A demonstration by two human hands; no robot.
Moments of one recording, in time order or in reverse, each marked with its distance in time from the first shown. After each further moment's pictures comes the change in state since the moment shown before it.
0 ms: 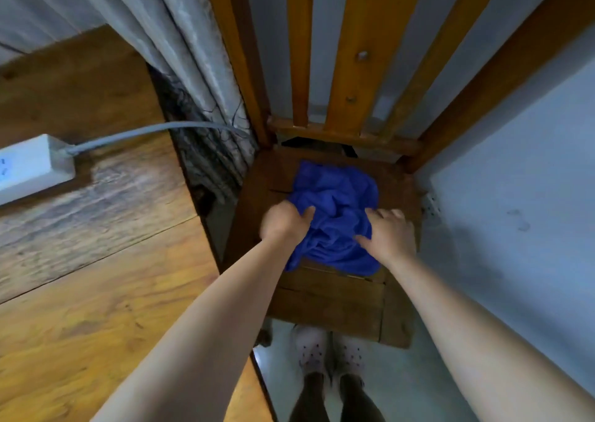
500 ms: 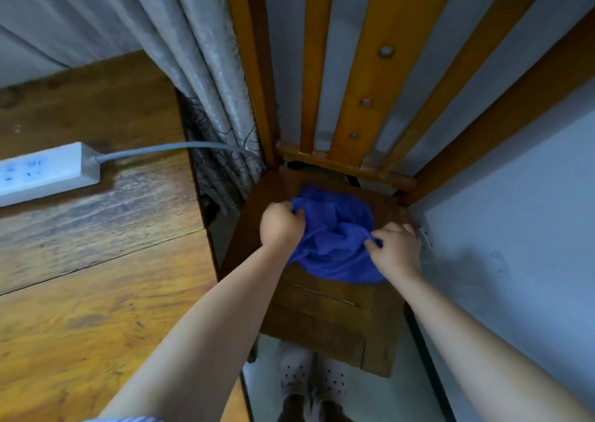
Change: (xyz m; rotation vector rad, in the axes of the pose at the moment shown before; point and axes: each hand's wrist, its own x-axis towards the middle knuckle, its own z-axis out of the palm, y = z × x) left_hand 0.004 0.012 -0.012 -0.337 0.214 0.034; right_hand 0.006 0.012 -0.024 0.233 0.177 0.009
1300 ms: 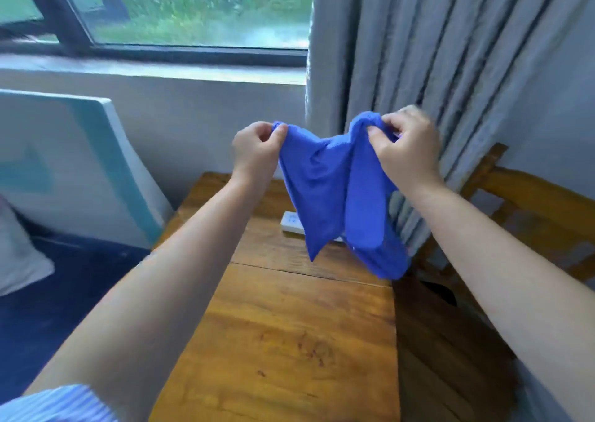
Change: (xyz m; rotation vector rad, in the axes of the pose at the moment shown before) left_hand -0.258 -0.033 -0.468 -0.585 0.916 0.305; right_hand -0.195 -0.428 -0.294 0.549 0.514 -0.893
